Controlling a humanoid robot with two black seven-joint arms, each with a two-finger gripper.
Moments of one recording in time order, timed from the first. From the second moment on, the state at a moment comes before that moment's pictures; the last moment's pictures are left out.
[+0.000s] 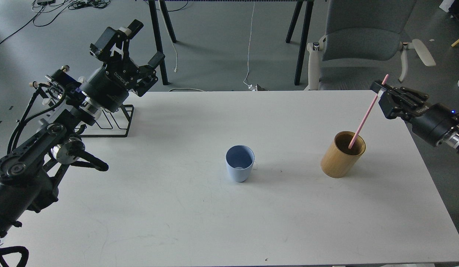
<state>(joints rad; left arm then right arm) -0.56 0.38 -1.01 -1.05 0.78 -0.49 -0.49 0.57 -0.95 0.54 1.22 -1.56 -0.35 0.49</state>
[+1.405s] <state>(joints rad) -0.52 0.36 -1.01 -0.95 0.79 -0.49 -0.49 0.80 -0.61 0.39 1.34 -1.67 -0.34 0.49</state>
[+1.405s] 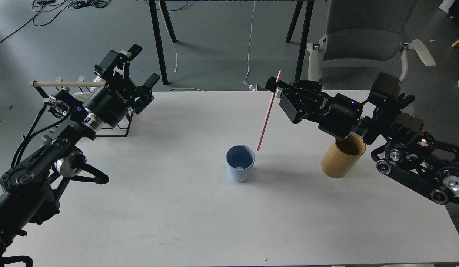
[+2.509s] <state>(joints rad) -0.51 0.35 -1.01 -0.92 0.79 -0.49 -0.49 0.80 -0.42 0.30 1.12 -1.70 -0.35 0.49</state>
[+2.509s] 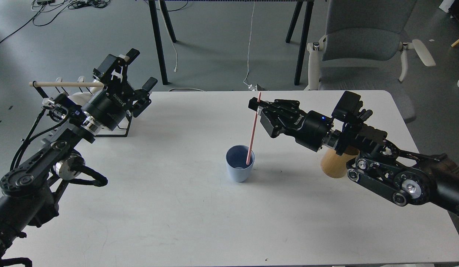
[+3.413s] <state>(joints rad) -0.51 0.36 -1.01 -0.92 0.78 -0.49 -0.49 0.81 -0.37 0.29 1.10 -1.62 -0.35 0.49</state>
